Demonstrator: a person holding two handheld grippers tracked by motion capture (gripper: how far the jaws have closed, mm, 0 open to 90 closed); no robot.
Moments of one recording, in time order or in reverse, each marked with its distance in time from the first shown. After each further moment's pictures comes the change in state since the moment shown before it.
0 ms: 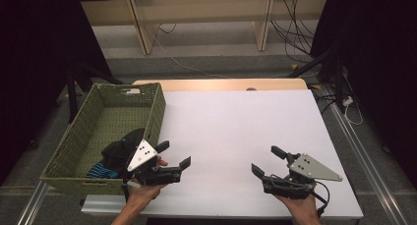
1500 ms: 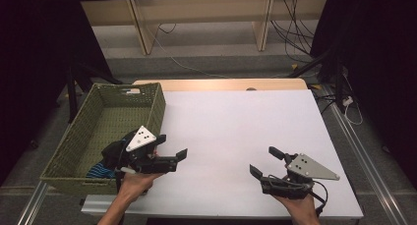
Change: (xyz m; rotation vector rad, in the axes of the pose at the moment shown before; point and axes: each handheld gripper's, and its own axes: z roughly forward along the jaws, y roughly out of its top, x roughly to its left) left arm 0.010 0.039 0.000 0.169 0.022 -0.006; right arm 0.001 -0.001 0.003 0.018 0.020 0.003
